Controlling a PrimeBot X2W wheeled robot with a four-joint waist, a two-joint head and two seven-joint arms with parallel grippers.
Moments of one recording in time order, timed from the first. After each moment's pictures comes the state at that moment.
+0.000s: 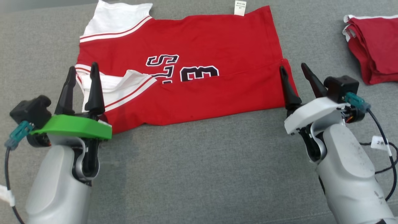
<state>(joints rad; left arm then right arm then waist) -0.49 0.20 -0.20 0.39 -0.69 -0.12 -0.26 -0.61 -0.05 0.06 0.59 0.26 0.13 -0.22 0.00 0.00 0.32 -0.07</state>
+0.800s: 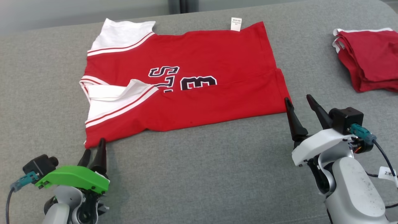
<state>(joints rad) -0.18 0.19 -0.11 0.33 -0.94 -0.01 0.06 -0.35 -0.05 0.02 0.33 0.22 0.13 -0.11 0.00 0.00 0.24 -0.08</state>
